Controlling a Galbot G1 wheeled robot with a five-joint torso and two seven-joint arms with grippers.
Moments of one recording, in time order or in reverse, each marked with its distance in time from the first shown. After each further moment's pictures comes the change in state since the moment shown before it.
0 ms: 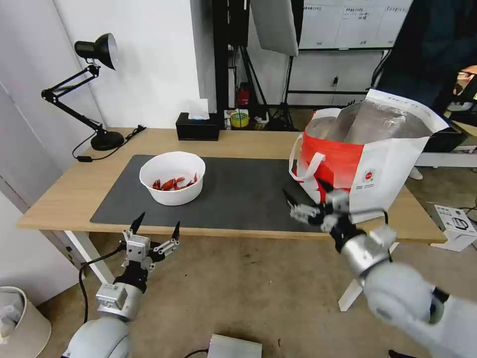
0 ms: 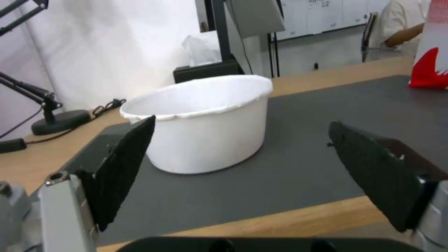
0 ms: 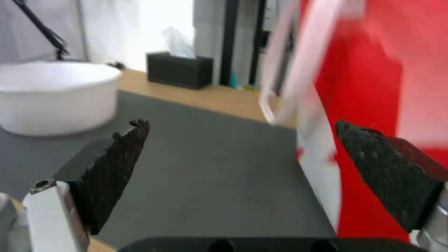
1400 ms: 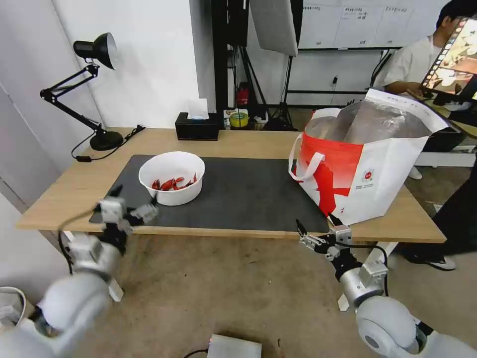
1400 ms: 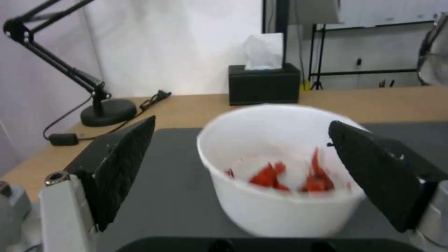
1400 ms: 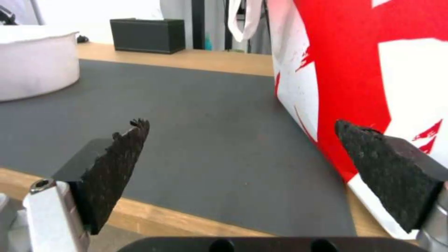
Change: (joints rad) left arm -0.338 0.317 -0.015 0.010 -0.558 0.263 -0.215; right arm -0.092 0.083 0.004 -0.061 -0.019 0.019 0.056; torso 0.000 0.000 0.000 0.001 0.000
